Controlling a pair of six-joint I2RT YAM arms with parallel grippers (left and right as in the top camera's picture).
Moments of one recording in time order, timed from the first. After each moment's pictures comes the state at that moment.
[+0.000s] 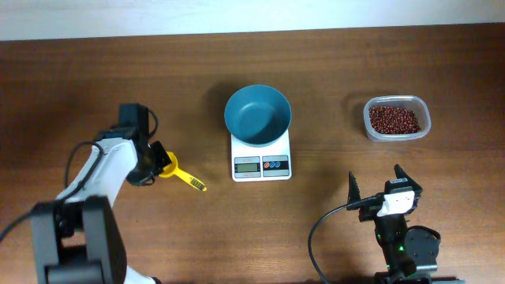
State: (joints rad) left arm 0.05 1.72 1.06 -0.77 -0.04 -0.47; right arm 0.01 0.01 0.01 -0.07 -0.07 -0.10
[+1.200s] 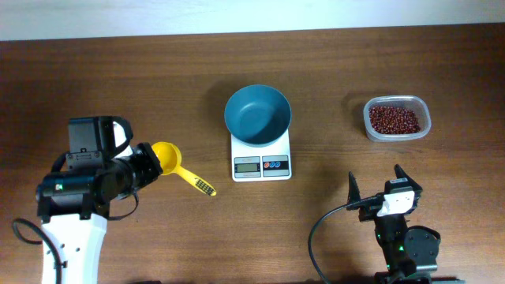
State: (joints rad) left arm 0.05 1.14 1.16 -1.10 0.23 -0.48; right arm 0.02 0.01 0.01 -0.07 -0.07 -0.10
